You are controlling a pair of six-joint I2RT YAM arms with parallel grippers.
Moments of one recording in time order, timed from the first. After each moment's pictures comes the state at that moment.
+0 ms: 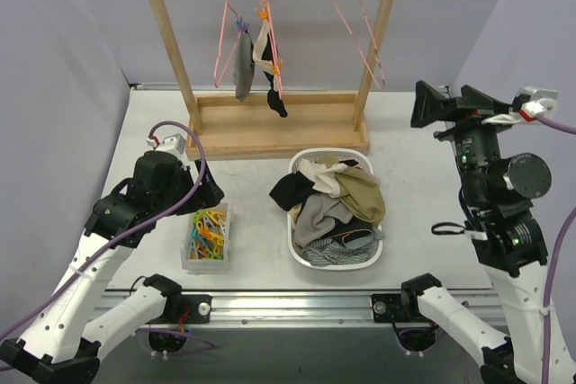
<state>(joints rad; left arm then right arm) -0.46 0.85 1.09 -0.97 -0.07 -0.62 0.35 0.82 1.28 -0.11 0.27 0.16</state>
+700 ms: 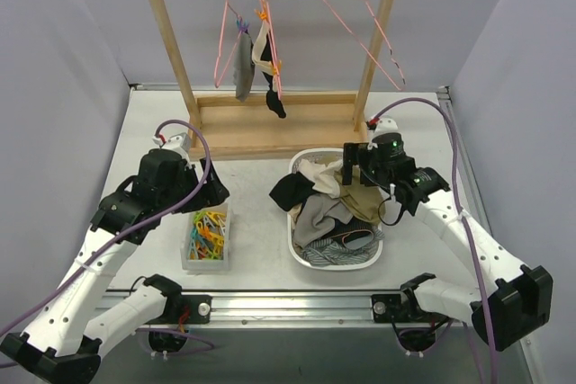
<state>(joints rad) -0.46 0.87 1.07 -0.92 -0.02 -0.62 0.44 1.13 0.93 -0.50 0.16 0.27</state>
